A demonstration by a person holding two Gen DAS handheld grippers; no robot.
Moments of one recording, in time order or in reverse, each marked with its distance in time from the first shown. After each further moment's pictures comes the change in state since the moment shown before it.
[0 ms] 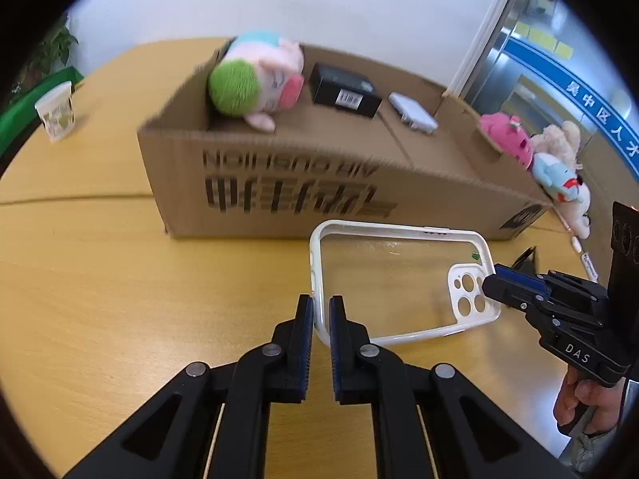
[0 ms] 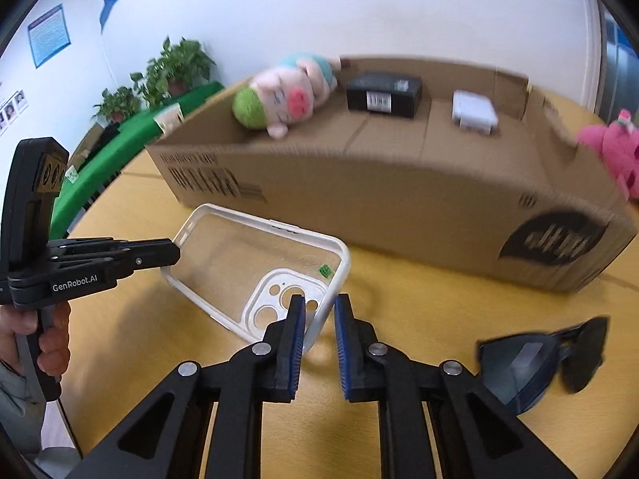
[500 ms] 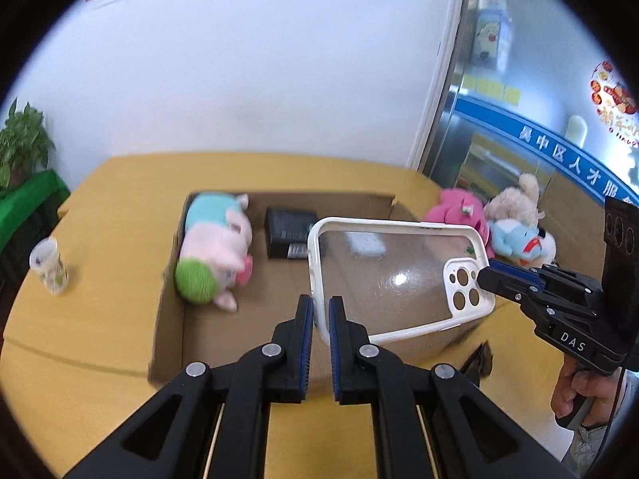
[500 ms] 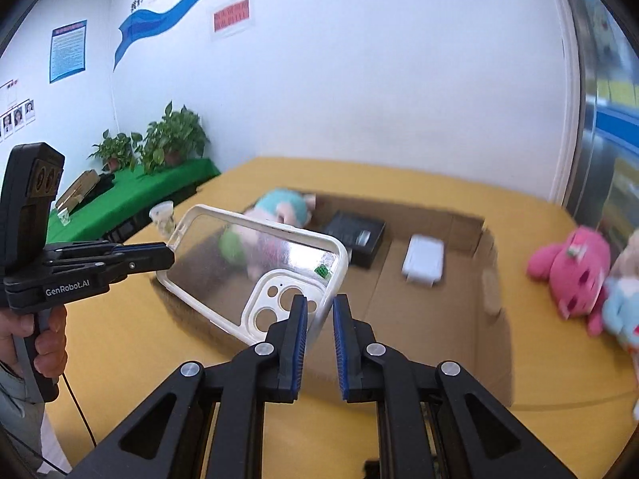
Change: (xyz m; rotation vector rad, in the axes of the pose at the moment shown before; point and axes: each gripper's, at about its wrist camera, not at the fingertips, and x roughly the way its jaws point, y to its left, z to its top) left arm -0.073 -0.052 0.112 0.149 -0.298 -0.055; right arm -0.094 -0.012 0.101 -0.082 -0.285 -0.102
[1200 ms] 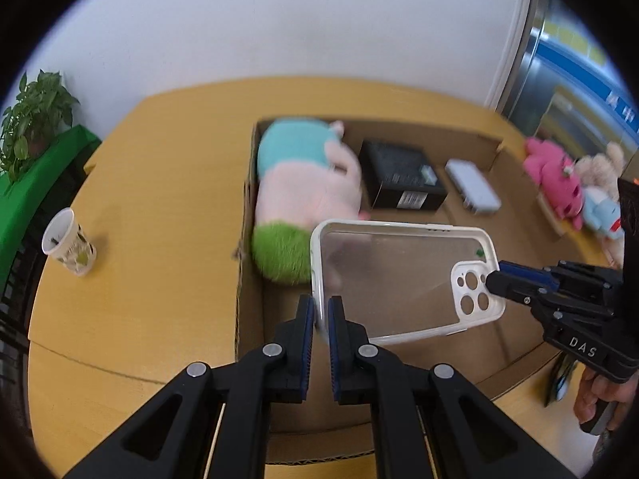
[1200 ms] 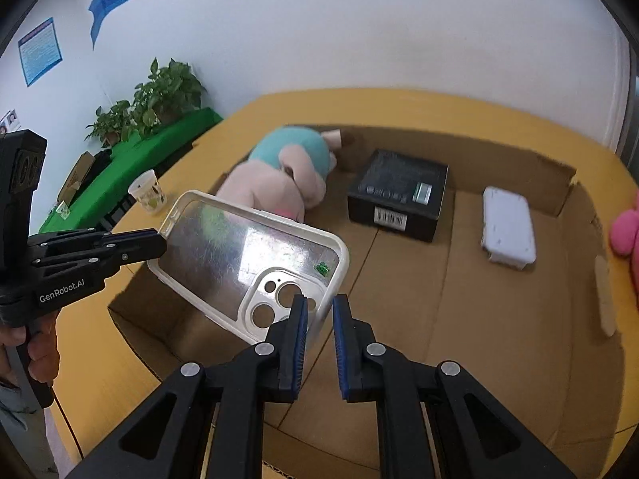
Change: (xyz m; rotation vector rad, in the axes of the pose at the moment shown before) left arm 0.102 0.084 -0.007 -0.036 0.349 0.217; right arm 0.177 0.009 0.009 0.102 0.308 0.123
